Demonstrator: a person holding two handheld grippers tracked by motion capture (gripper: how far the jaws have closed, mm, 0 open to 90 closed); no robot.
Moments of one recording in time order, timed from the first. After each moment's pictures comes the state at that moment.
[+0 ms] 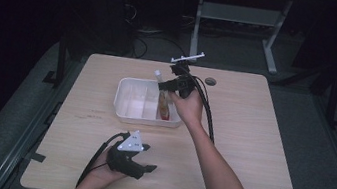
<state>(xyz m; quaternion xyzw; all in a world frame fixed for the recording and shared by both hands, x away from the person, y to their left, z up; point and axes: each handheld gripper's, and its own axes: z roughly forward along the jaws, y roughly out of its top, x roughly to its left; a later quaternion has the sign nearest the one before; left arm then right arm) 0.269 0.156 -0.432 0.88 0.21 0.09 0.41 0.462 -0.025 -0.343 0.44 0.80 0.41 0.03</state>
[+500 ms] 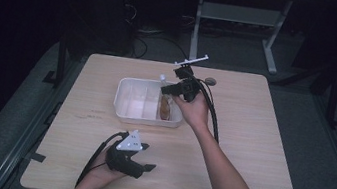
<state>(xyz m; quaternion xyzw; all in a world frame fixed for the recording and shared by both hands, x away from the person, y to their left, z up) 0.269 0.158 -0.432 0.88 0.21 0.09 0.41 0.452 -0.039 -0.343 0.43 0.81 0.40 0.02</state>
